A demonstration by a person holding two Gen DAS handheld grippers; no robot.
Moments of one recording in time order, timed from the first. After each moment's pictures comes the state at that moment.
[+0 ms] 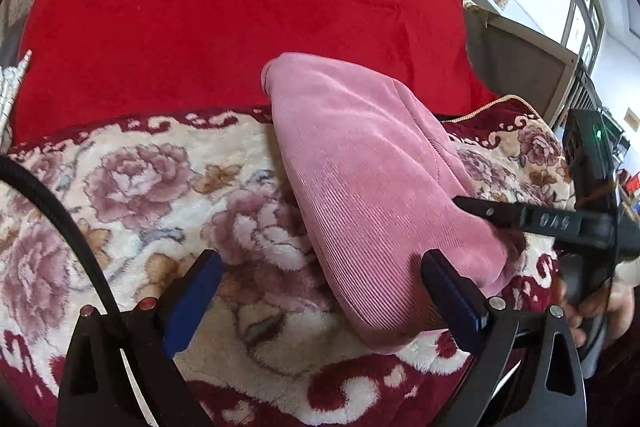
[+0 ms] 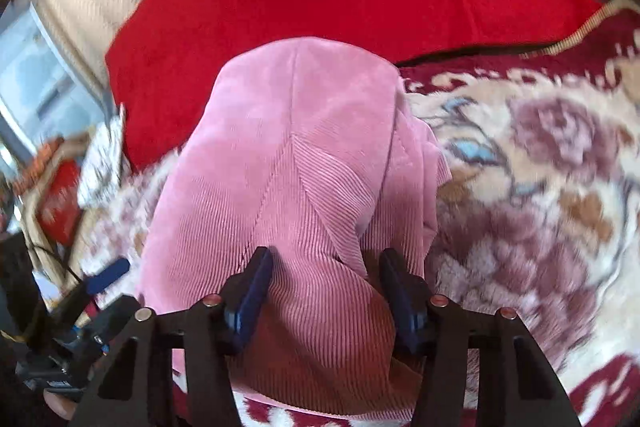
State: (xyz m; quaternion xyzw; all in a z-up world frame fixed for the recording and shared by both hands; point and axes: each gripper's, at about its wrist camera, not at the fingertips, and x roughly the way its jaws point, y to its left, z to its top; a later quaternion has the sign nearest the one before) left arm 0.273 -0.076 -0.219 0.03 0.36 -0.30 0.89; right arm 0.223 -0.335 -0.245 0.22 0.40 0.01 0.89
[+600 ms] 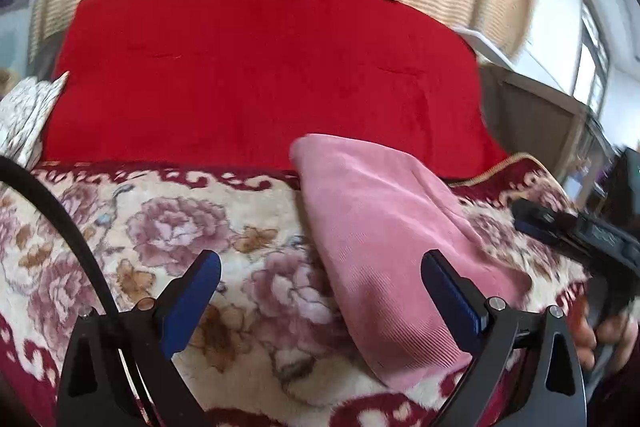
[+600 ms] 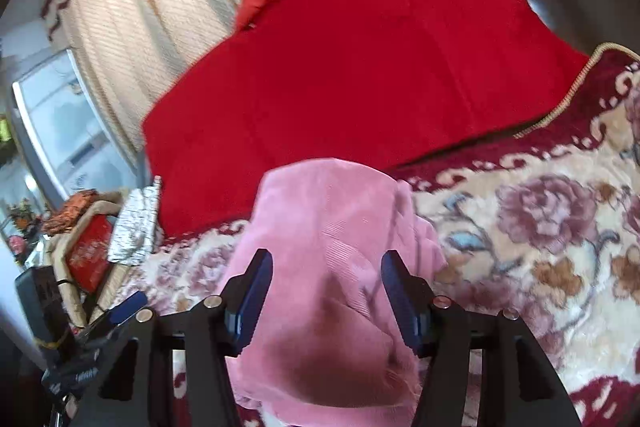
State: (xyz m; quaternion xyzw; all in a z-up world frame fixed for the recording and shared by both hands) left arm 0.280 -0.047 -0.187 -0.02 0.28 -0.25 0.92; right arm 0.186 -0.338 -0.187 0.22 0.24 0.02 0.94
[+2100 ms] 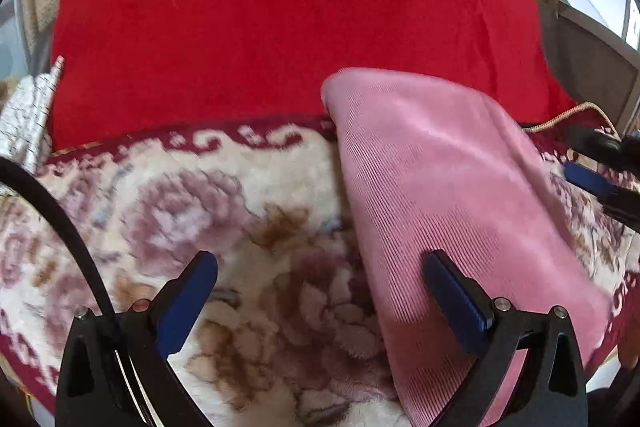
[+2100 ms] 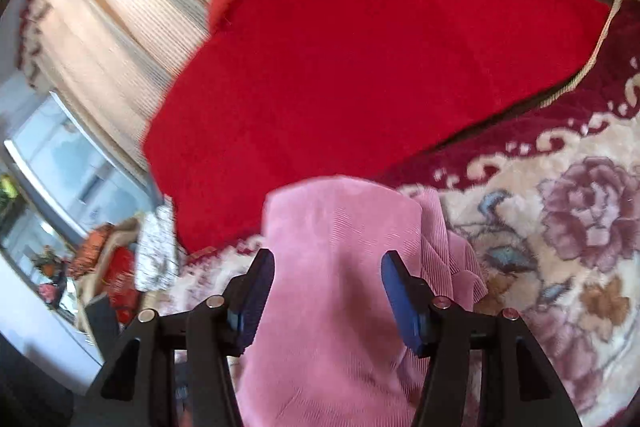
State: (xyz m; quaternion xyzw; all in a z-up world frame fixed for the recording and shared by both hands) left arm 0.353 -0.094 -0.219 0.06 0.40 -0.19 0.90; right arm 0.270 -0.369 -0.188 0.31 0.31 0.04 0.90
